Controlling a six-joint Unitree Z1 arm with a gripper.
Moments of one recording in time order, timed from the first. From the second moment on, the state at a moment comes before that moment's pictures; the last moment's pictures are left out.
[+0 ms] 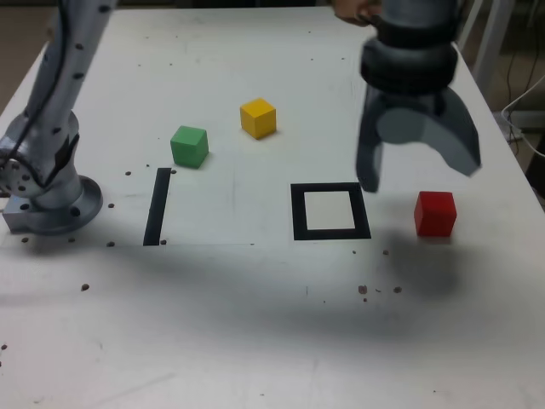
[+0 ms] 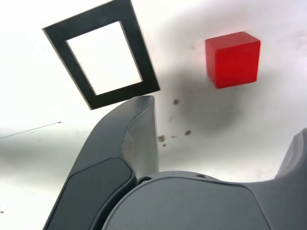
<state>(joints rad) -0.14 2.17 -1.98 1.38 0.00 0.10</state>
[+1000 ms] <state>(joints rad) -0.14 2.35 -2.12 1.39 0.00 0.11</state>
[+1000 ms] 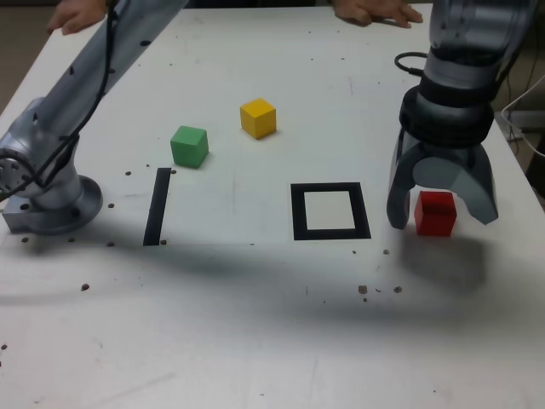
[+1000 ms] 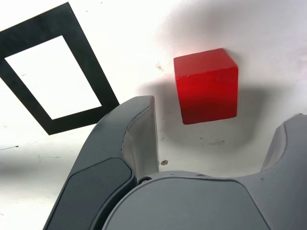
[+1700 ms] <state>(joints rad) -0.12 2.39 -2.15 1.38 0.01 0.11</state>
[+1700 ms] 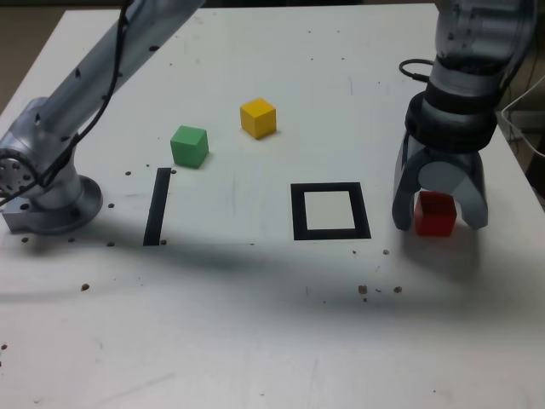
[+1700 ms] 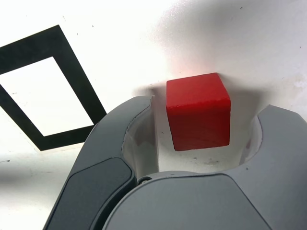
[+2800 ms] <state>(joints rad) -0.11 2.38 -2.12 1.34 -0.03 0.13</state>
